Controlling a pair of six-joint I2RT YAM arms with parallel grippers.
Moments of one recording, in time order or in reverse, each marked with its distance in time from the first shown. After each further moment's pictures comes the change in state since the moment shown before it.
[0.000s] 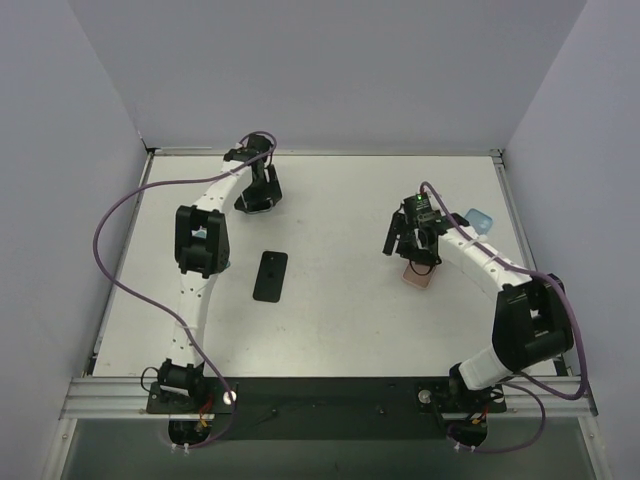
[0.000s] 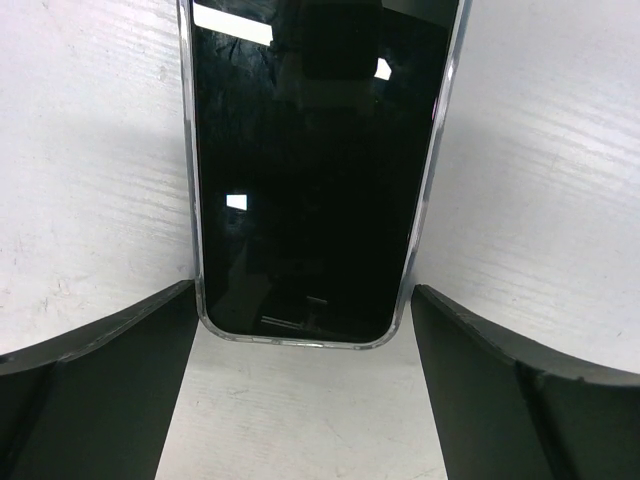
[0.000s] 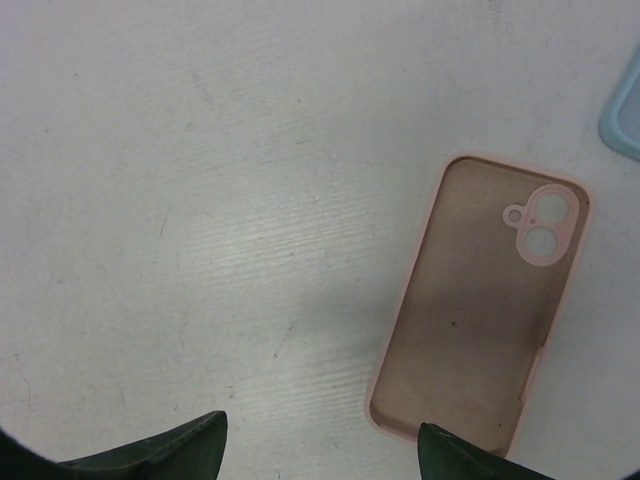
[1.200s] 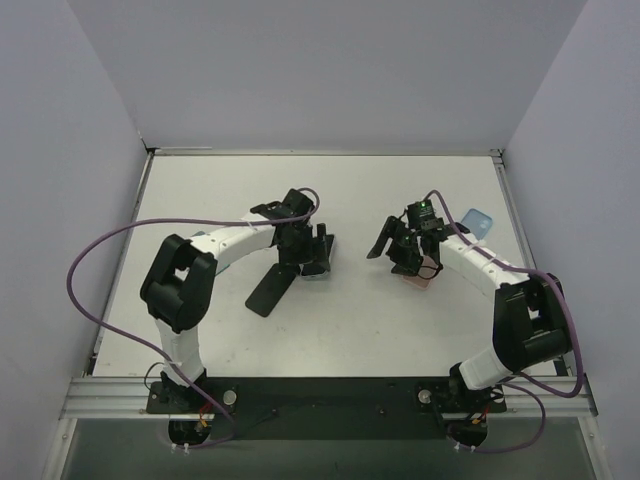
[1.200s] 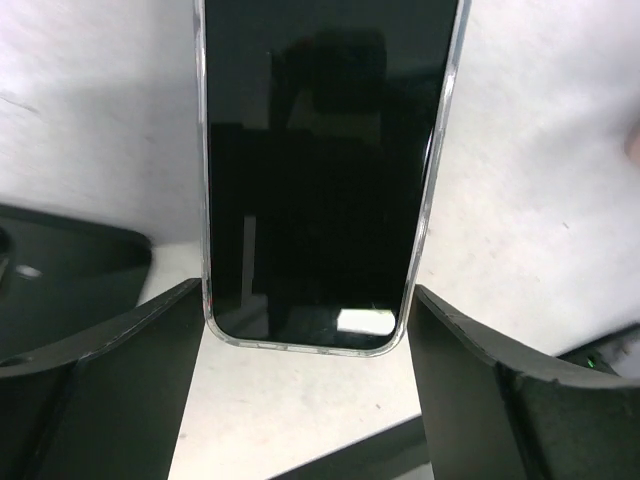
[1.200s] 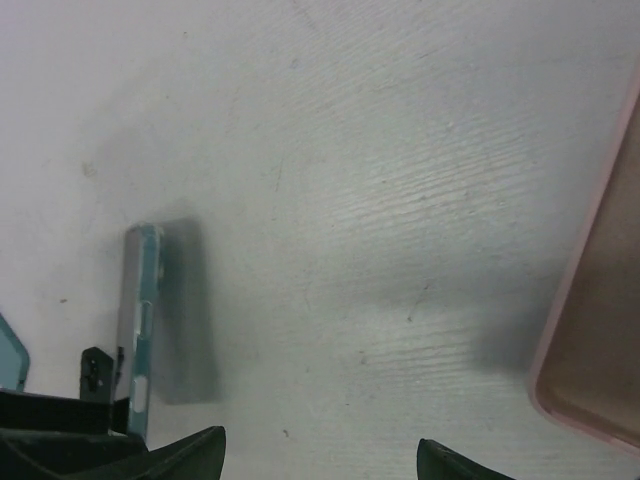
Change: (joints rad) left arm -0.338 -0.618 -0.910 0.288 0.379 -0.143; right arm -0.026 0.012 -0.079 0.130 -0.311 0.164
